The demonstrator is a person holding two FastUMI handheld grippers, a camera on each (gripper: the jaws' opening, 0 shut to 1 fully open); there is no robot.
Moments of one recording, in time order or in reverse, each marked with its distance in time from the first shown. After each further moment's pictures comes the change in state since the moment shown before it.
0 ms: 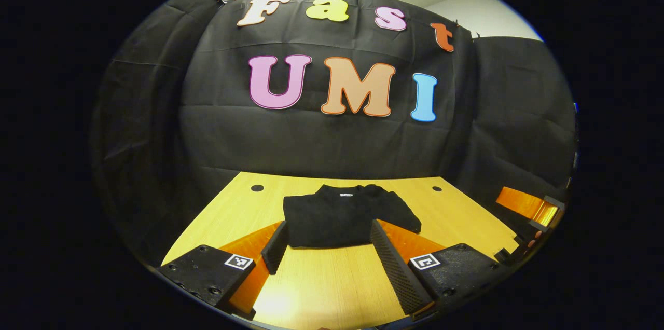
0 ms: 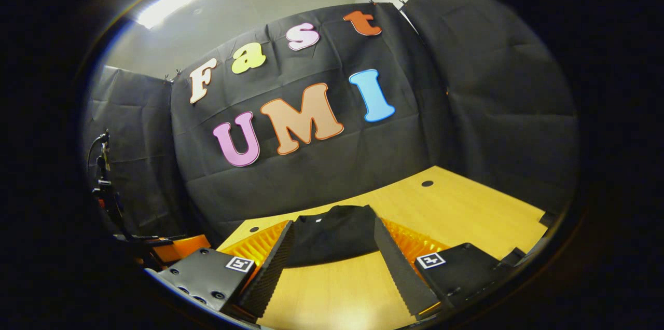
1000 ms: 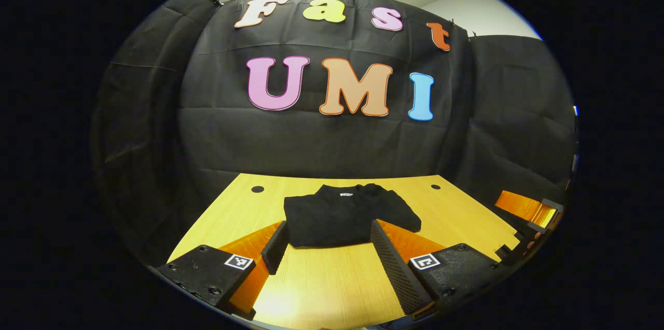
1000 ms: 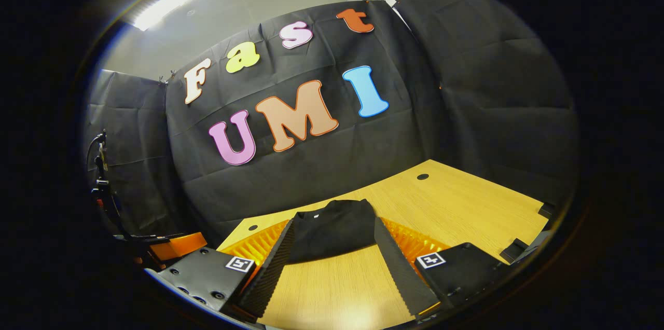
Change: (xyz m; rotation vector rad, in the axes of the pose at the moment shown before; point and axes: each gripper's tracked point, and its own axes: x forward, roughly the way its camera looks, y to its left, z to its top) left arm -0.005 0.002 -0.004 0.020 0.002 -0.010; right arm -0.007 0.006 -0.014 0.042 0.027 -0.003
